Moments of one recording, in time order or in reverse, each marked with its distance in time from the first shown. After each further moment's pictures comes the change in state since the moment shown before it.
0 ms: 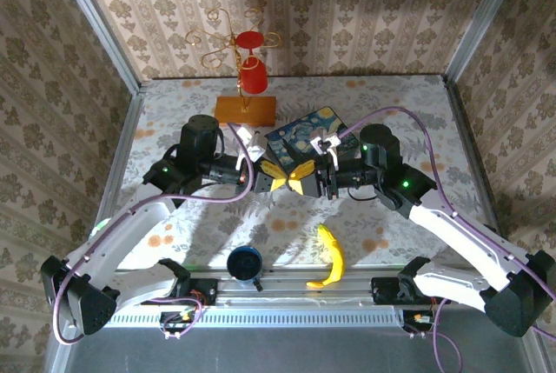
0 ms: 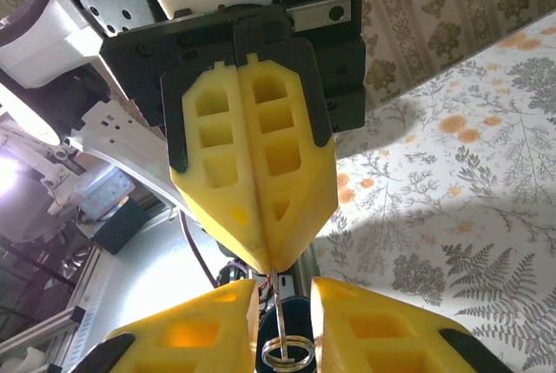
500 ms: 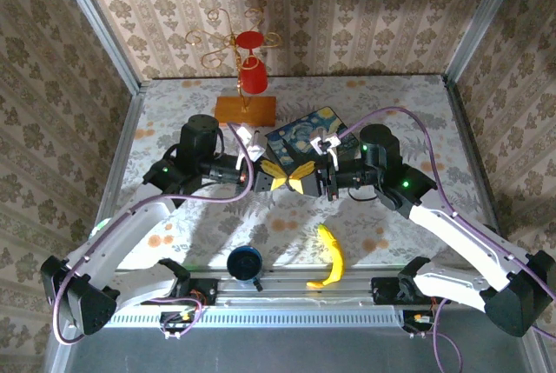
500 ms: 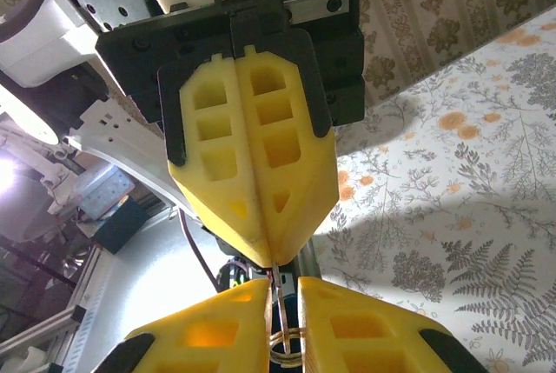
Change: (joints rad) left arm 0.001 0.000 0.000 0.006 -0.008 0.000; right arm 0.000 0.000 0.000 -0.007 0.001 -0.001
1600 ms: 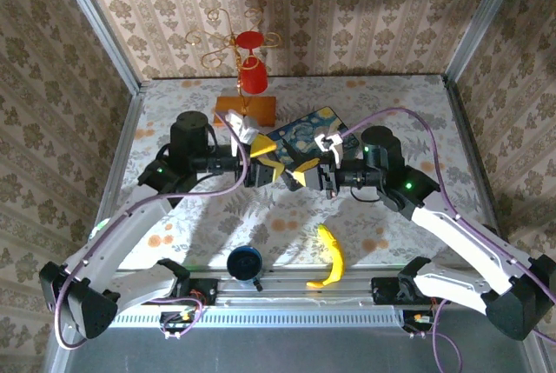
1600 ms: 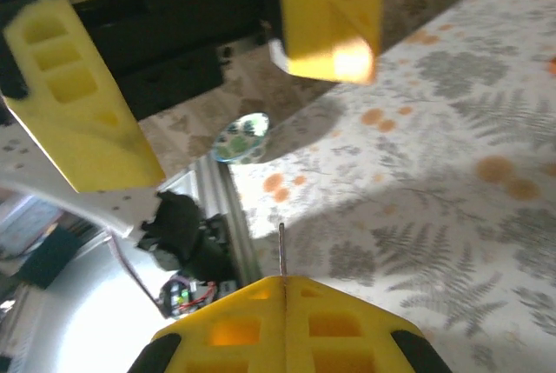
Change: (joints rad) left arm 0.050 -0.021 -0.009 0.111 -0.260 -0.140; right arm -0.033 -0.032 -0.019 -0.063 0.192 -0.010
